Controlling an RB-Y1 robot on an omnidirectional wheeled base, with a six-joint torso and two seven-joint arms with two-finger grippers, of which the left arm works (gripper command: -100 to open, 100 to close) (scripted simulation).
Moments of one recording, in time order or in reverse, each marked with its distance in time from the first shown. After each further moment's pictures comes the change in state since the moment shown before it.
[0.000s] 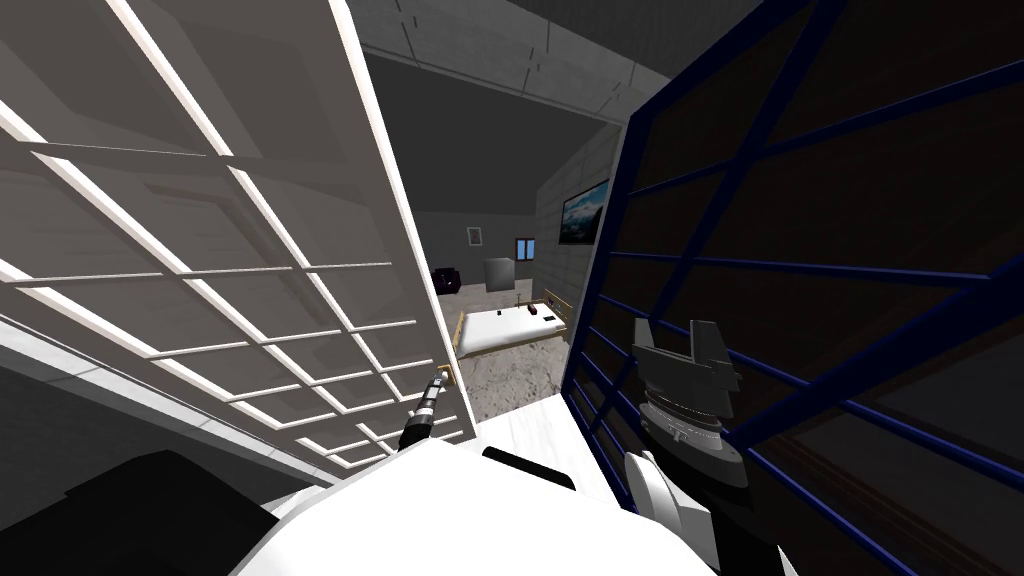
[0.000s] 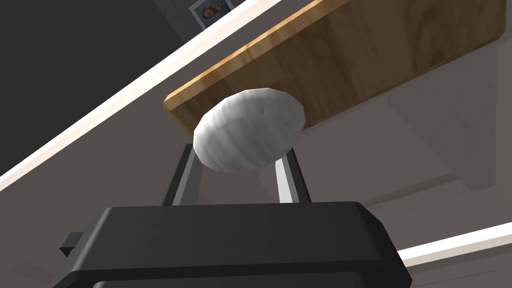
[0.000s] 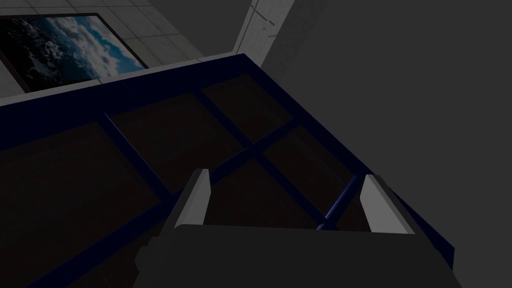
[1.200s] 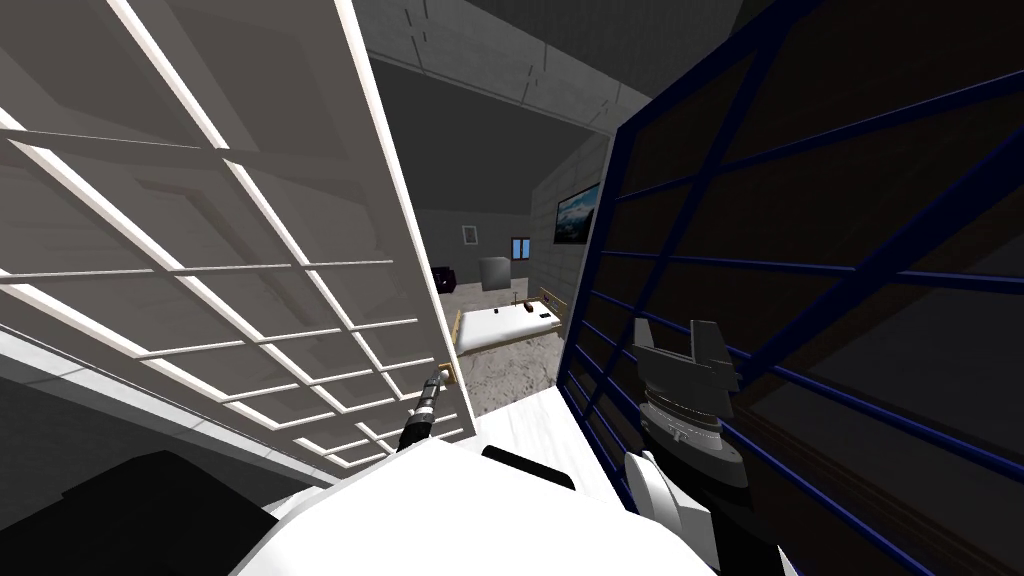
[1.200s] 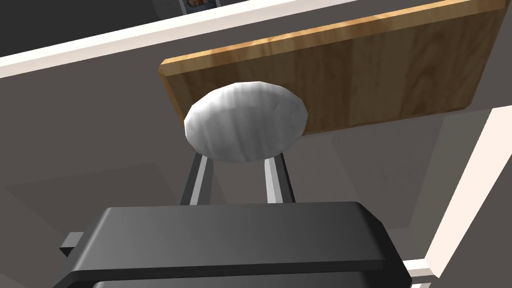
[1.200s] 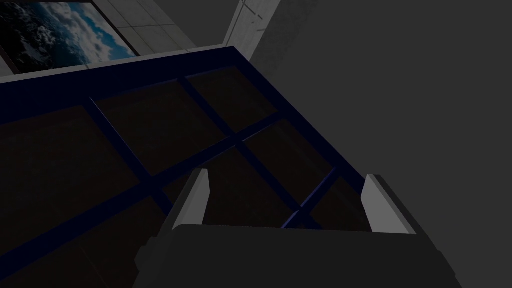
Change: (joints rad) arm -0.009 0.031 -0.060 0.022 0.116 0.000 0.290
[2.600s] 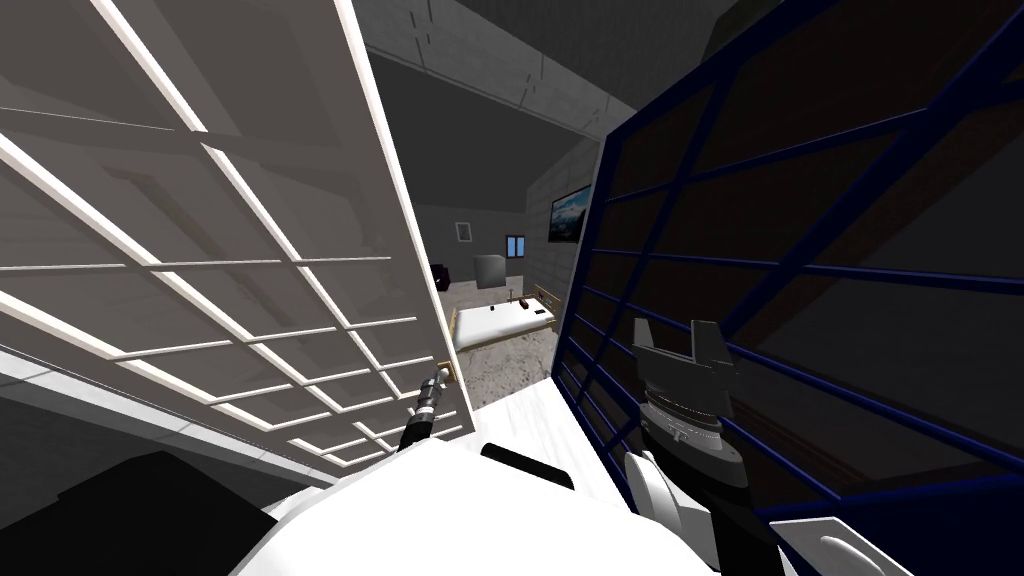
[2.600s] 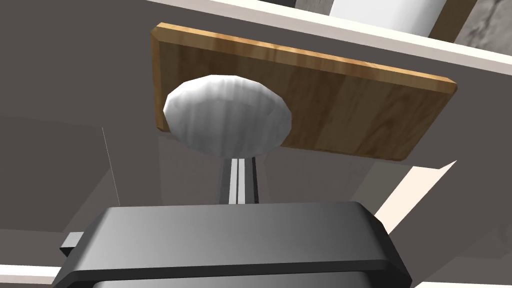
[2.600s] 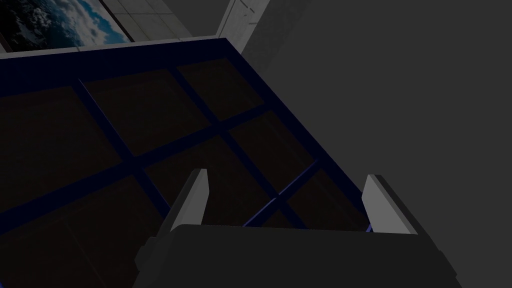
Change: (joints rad) arm -0.012 0.025 -0.069 0.033 0.126 0.001 0.312
